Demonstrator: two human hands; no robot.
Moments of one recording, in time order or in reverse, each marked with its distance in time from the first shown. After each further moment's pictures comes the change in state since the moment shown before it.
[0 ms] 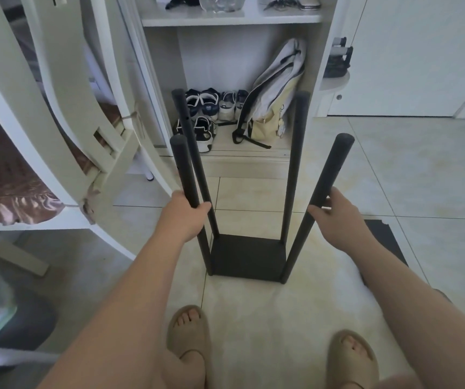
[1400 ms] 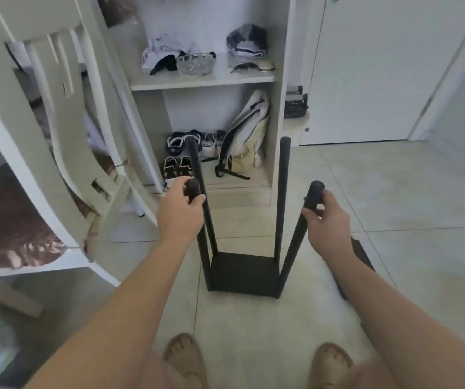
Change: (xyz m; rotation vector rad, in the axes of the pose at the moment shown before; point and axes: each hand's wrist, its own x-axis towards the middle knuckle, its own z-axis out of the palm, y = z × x) left_hand -0.039 0.092 -0.020 -0.177 0.314 0.450; right_hand -0.040 -0.036 -0.078 0.252 0.335 -0.077
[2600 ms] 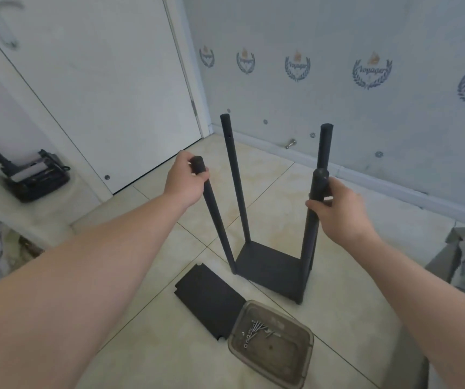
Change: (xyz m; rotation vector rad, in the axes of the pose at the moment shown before) left_hand -0.052 0.349 0.484 -0.206 -0.855 0.341; right_hand 0.044 0.209 -0.410 -0.186 0.559 0.425
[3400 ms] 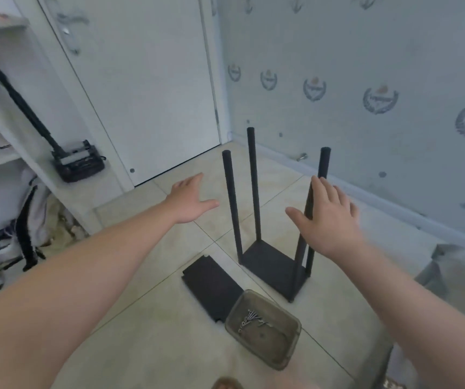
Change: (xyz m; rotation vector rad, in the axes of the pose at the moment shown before) left_hand -0.094 0.003 -0.070 0.651 -0.255 0.035; right_hand -0.090 -0.060 -0.040 -0.490 -0.111 -0.216
